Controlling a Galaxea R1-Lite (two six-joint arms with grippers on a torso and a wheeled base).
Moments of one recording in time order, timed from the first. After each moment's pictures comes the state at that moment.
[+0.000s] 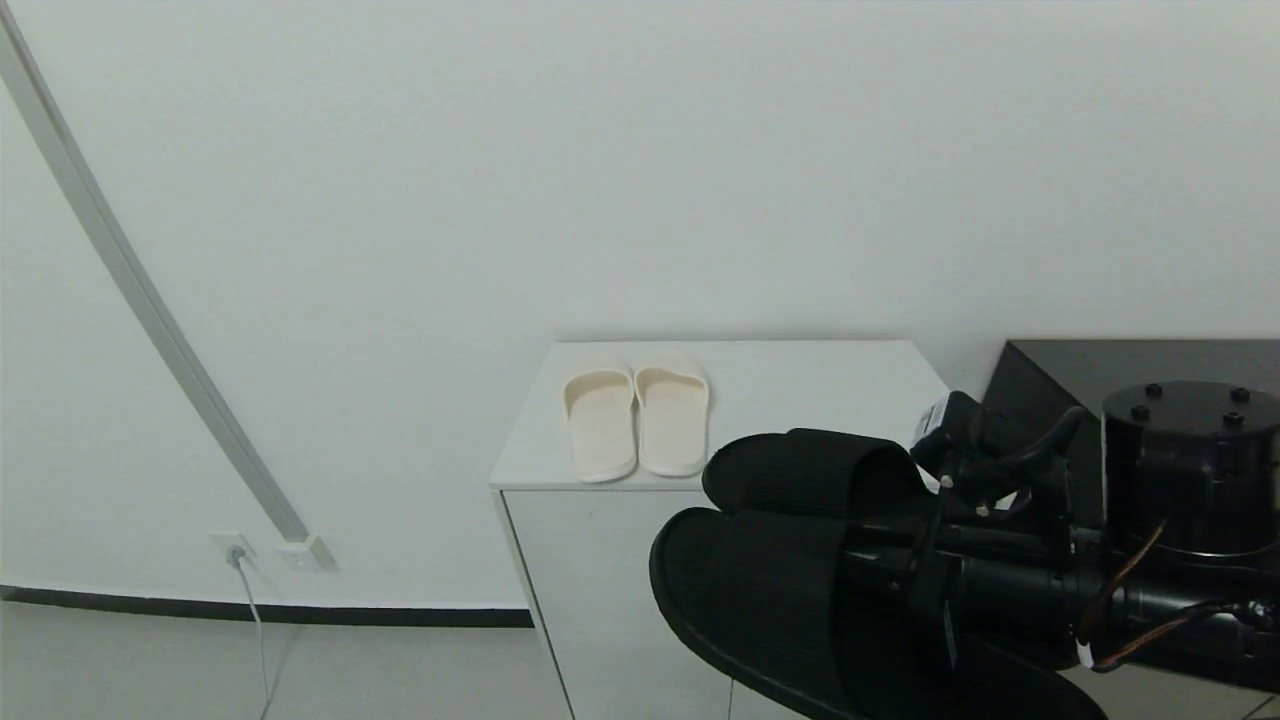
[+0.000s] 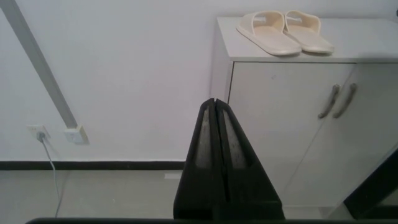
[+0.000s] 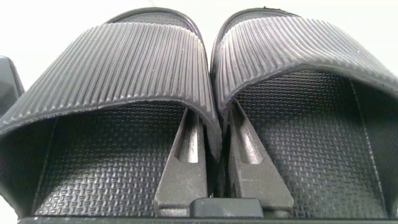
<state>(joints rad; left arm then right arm) 0.00 0.00 0.00 0.00 0.02 -0.01 0.72 1.51 -0.61 -0.60 0.23 -0.15</state>
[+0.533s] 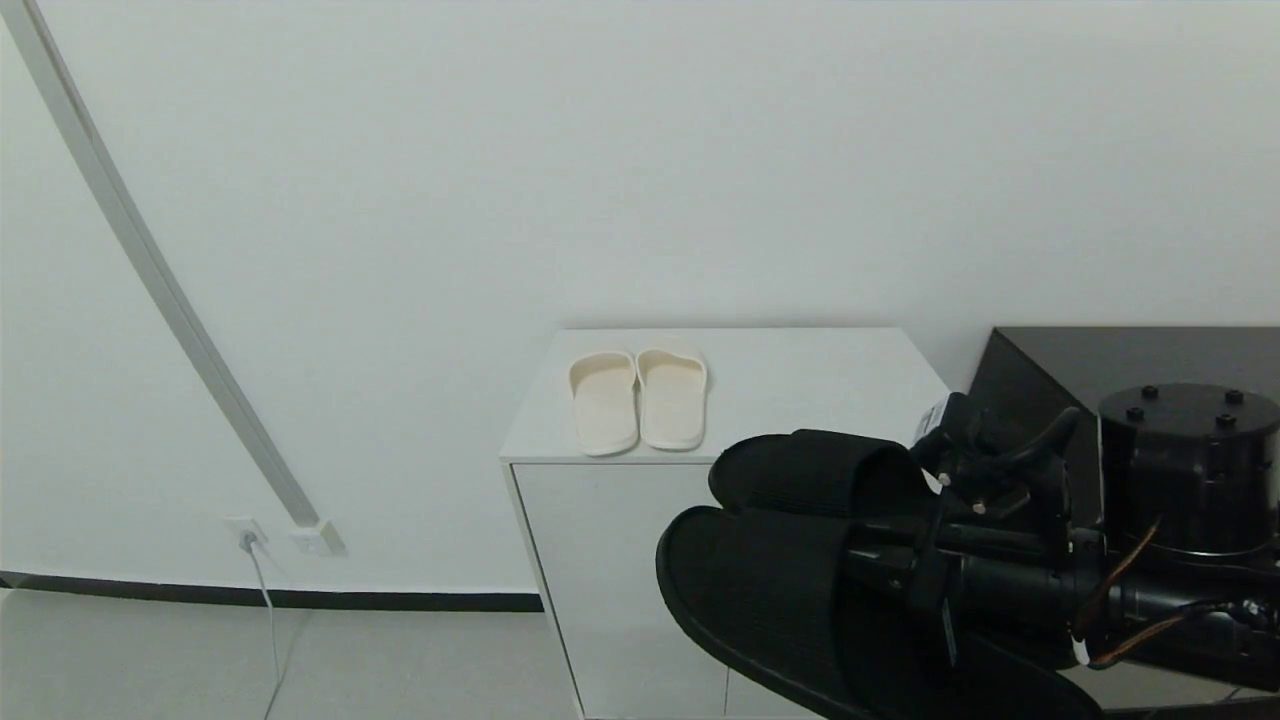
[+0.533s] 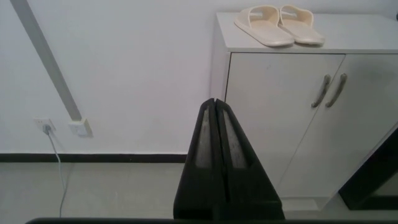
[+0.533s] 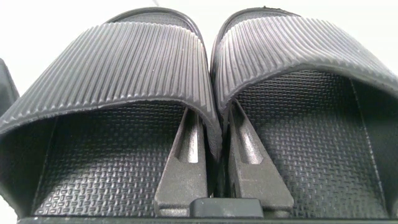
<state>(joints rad) 0.00 0.00 0.00 0.00 0.02 -0.01 0.71 1.52 -0.61 -0.60 0.23 -0.15</state>
